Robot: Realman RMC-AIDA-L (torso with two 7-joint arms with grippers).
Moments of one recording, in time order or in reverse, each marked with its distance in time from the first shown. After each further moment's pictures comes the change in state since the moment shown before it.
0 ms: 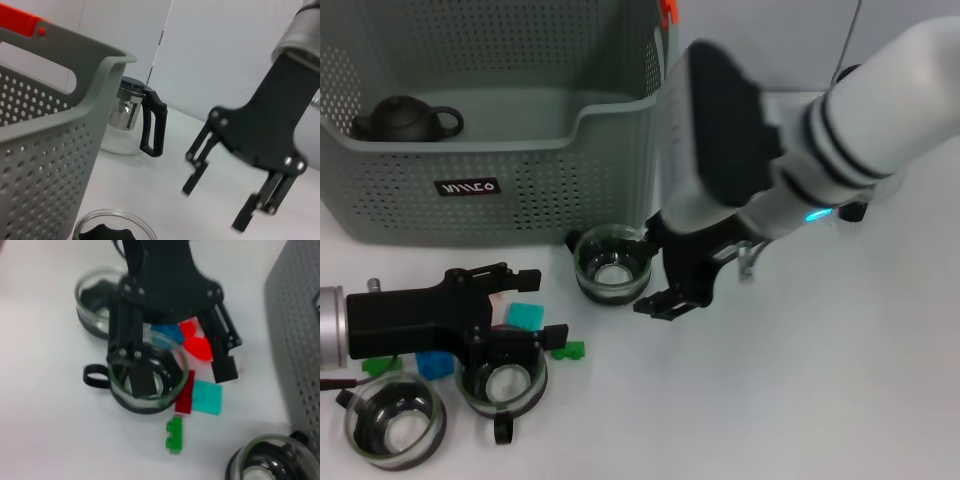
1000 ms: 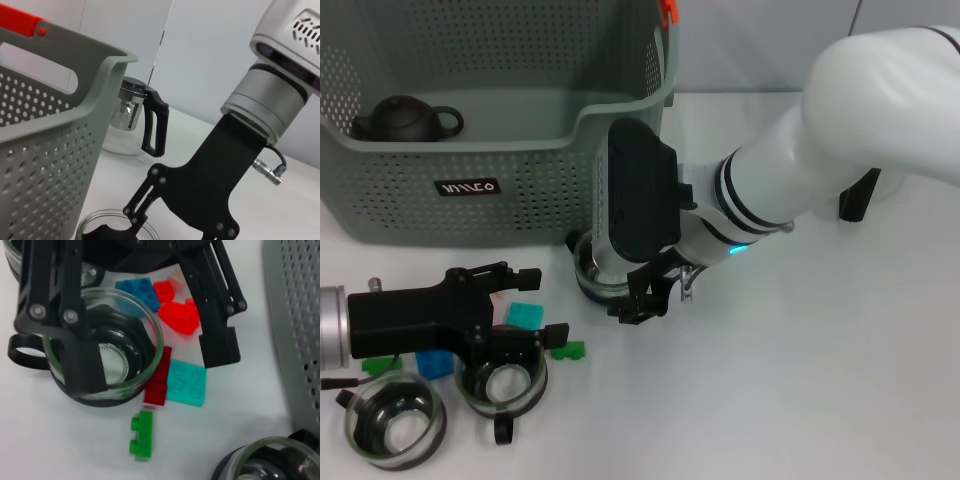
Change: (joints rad) left arm -0.001 -0.001 -0.002 -0.005 0.000 -0.008 0.009; right arm 0.178 0.014 -0.288 0.421 0.123 0.437 0.023
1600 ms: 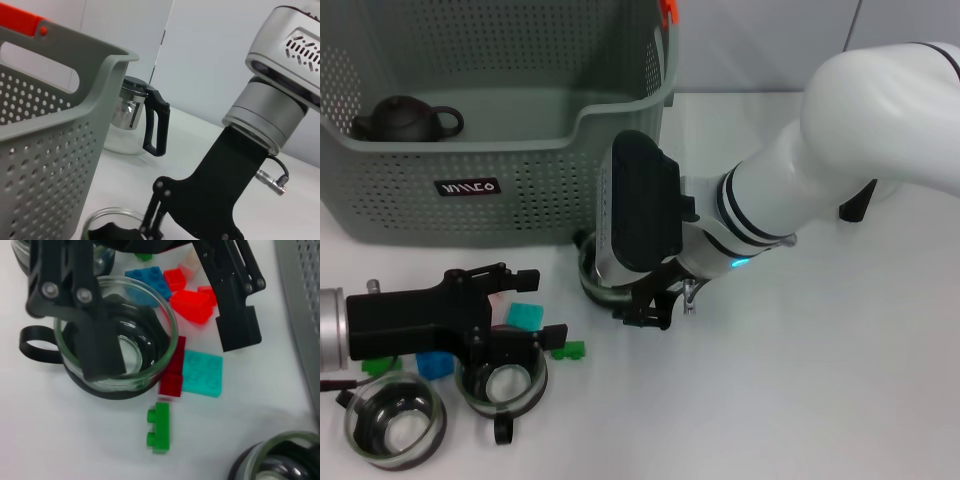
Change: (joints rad) left arm 0.004 0.000 -0.001 0.000 0.000 -0.002 0.003; right arm 0.004 0.000 -0.032 0.041 0.044 0.011 0.003
